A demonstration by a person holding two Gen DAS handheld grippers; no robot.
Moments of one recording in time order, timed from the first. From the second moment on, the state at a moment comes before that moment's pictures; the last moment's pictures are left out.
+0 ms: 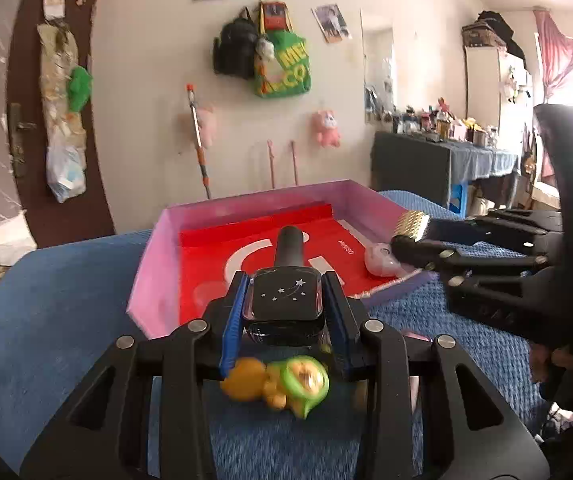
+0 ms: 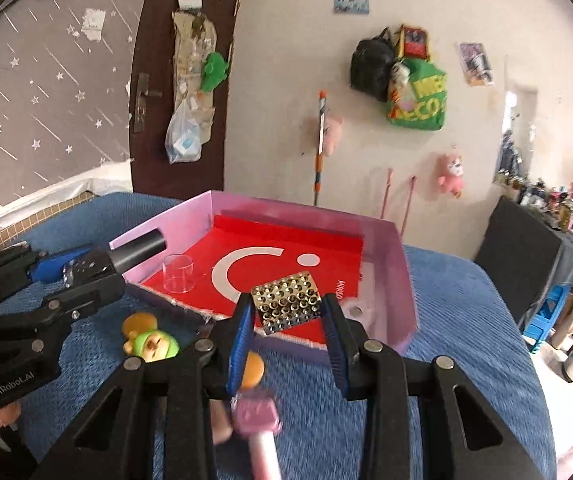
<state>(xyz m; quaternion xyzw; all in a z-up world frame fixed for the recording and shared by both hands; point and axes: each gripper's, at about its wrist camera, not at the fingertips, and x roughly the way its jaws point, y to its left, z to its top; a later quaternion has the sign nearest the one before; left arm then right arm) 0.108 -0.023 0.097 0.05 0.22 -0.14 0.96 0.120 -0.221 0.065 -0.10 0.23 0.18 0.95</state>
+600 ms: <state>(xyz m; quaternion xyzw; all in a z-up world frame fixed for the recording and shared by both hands) 0.227 -0.053 0.058 0.06 0.40 -0.21 0.89 0.244 -0.211 0.021 -0.10 0.41 0.28 0.86</state>
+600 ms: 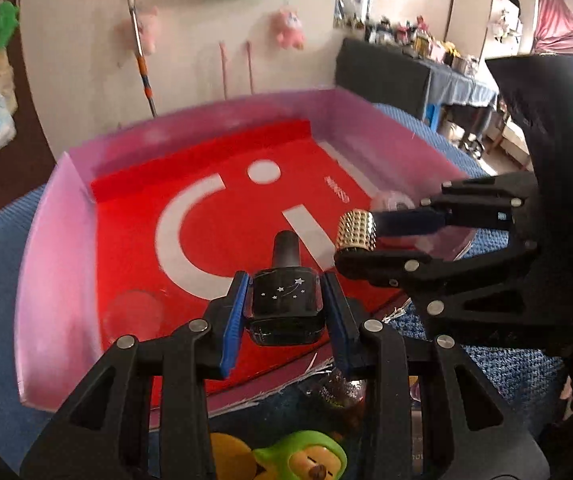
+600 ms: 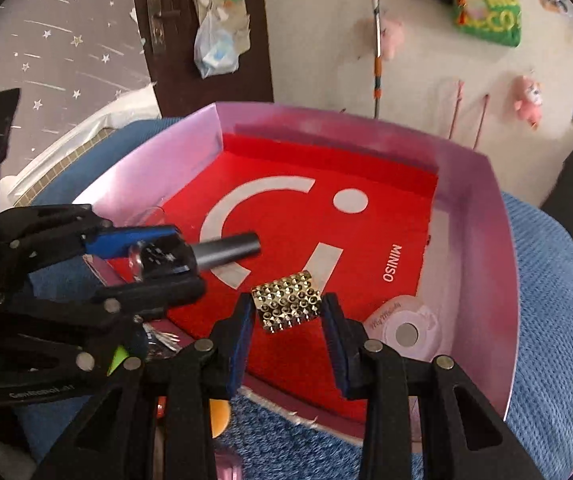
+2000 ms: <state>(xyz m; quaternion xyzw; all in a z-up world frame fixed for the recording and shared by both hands) 0.232 -0.051 0.063 0.07 0.42 -0.22 0.88 0.253 -0.205 0.011 -0.15 0.43 0.29 0.84</state>
